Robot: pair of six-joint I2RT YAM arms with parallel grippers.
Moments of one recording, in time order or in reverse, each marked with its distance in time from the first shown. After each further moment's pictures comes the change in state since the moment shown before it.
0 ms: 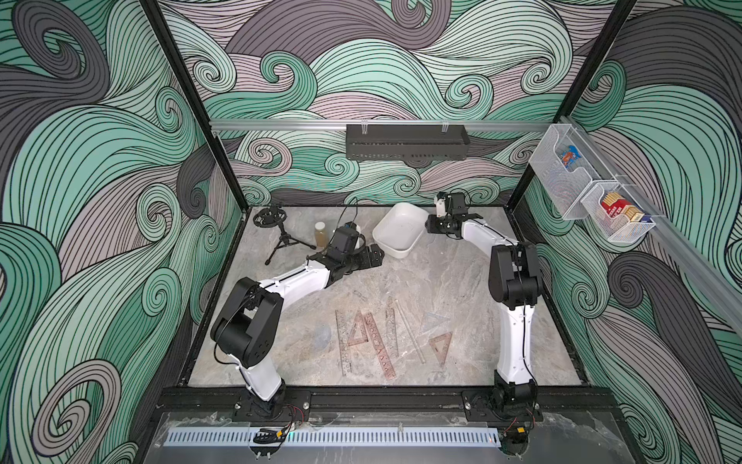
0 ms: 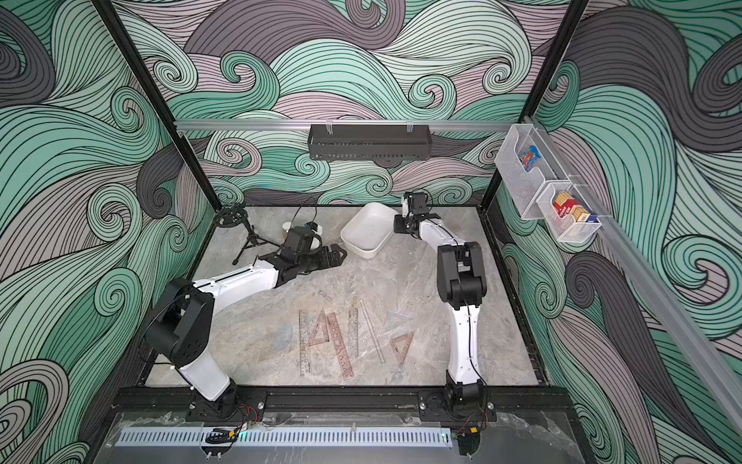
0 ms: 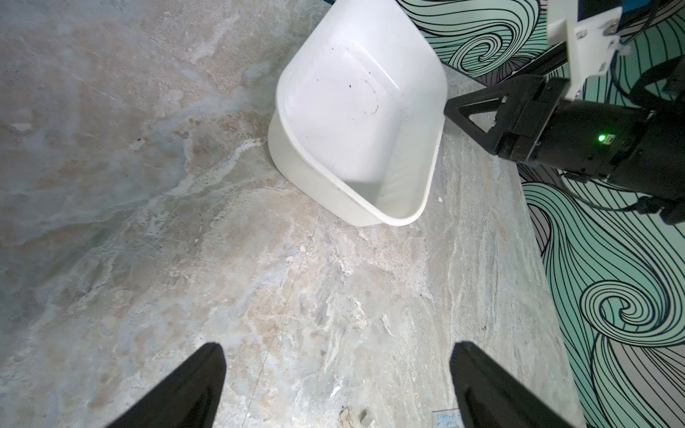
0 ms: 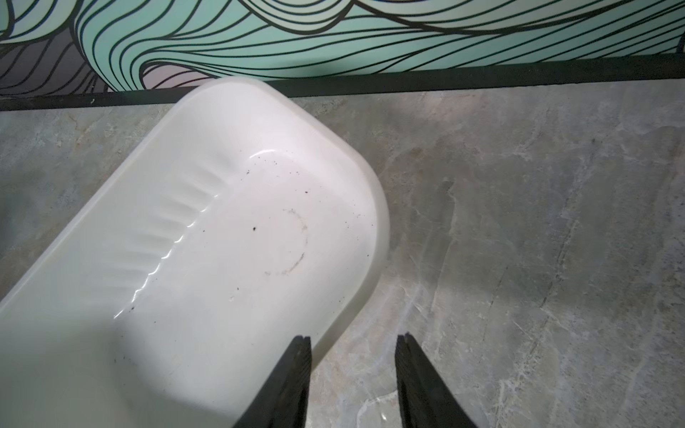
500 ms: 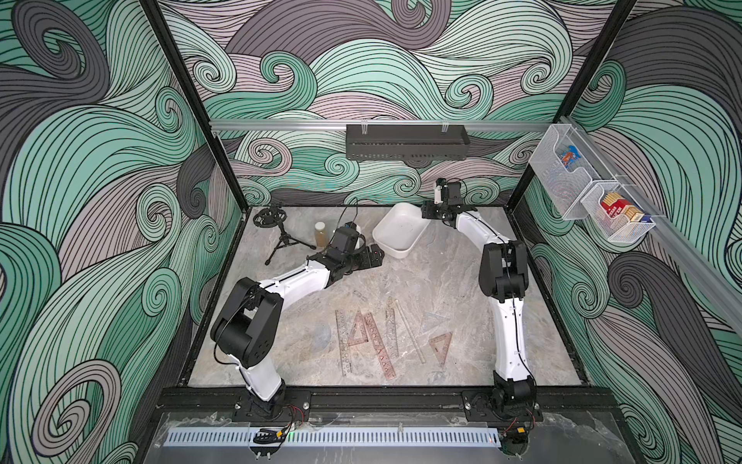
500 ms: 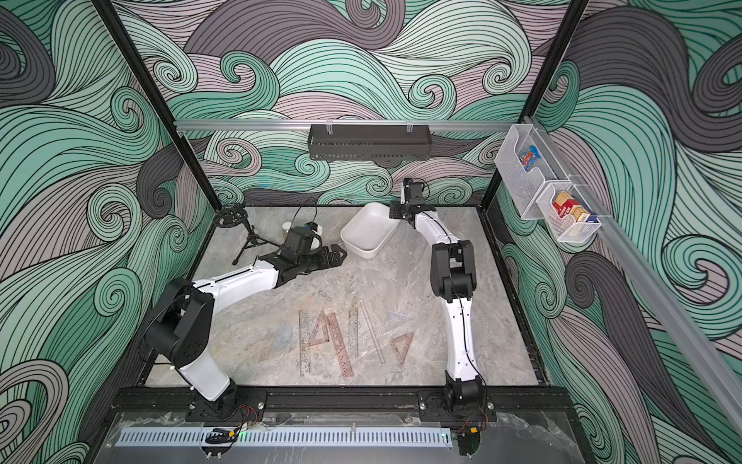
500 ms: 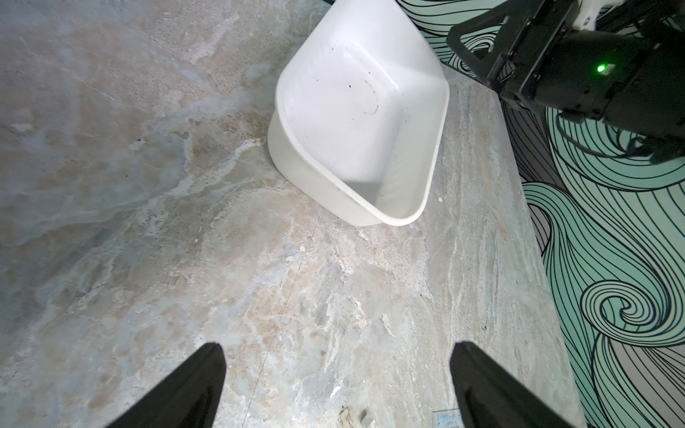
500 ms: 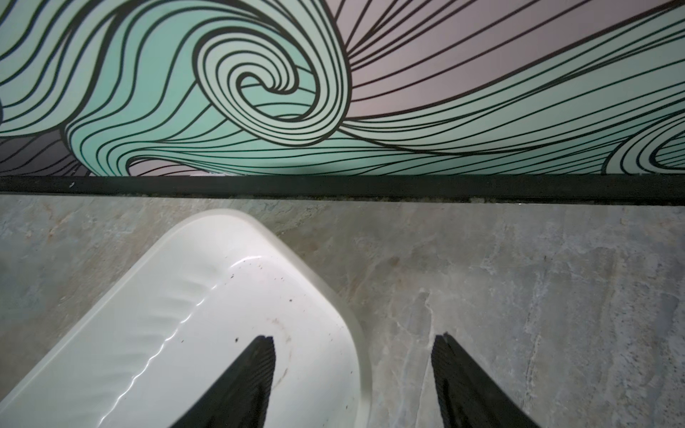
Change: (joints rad) left arm -0.001 0.000 0.000 0.000 -0.003 0.001; right arm -0.005 0.182 0.312 0.002 0.102 -0.008
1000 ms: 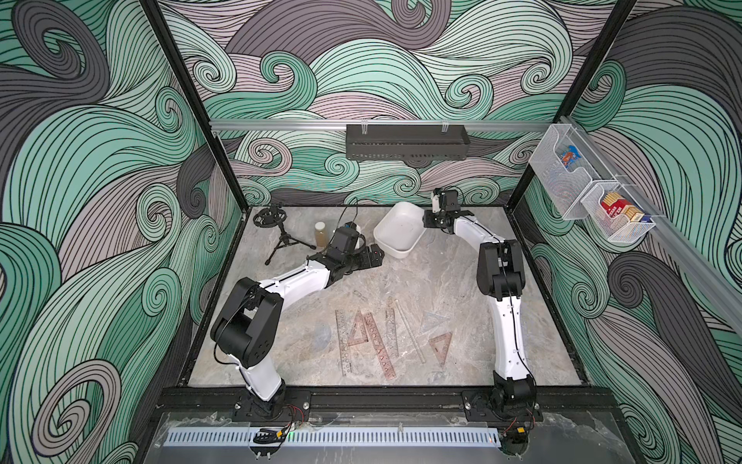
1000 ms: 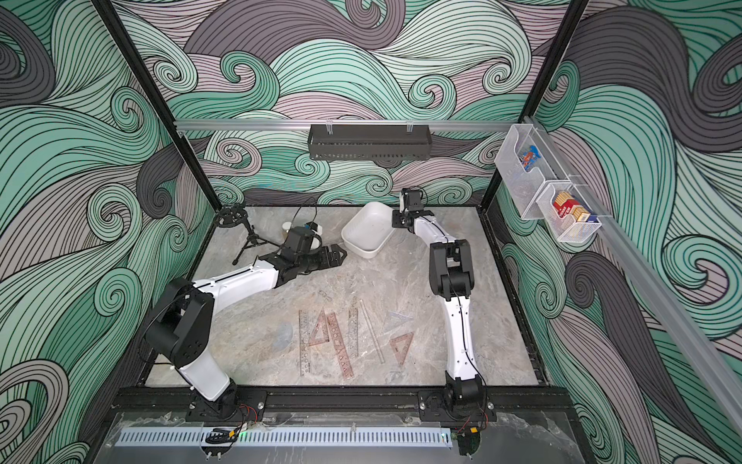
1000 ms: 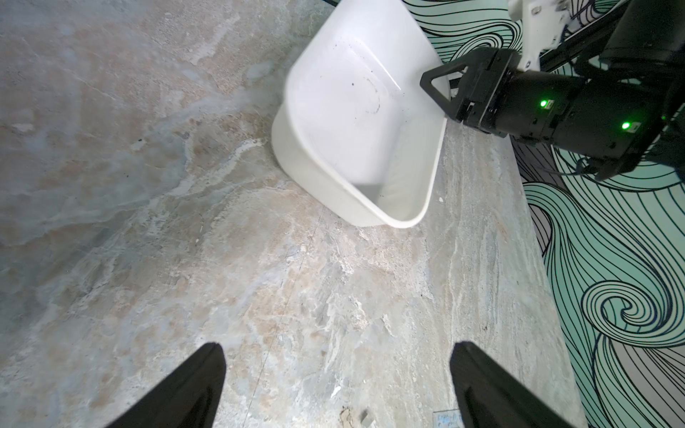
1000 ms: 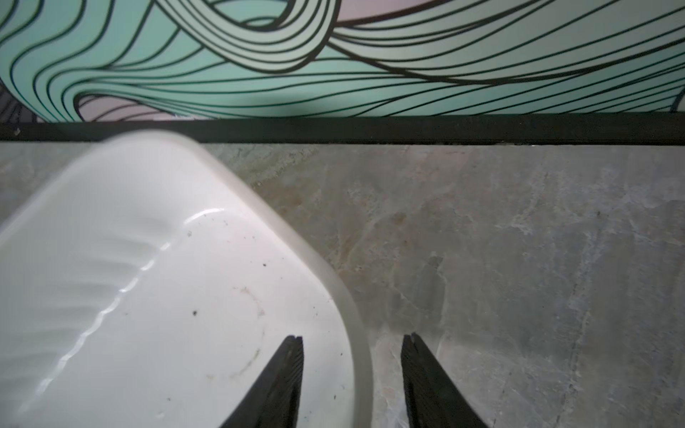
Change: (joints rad) left arm 0.000 0.000 0.000 0.000 -0.001 0.000; right arm -0.004 0.026 -0.070 -0.007 -0.024 -0.023
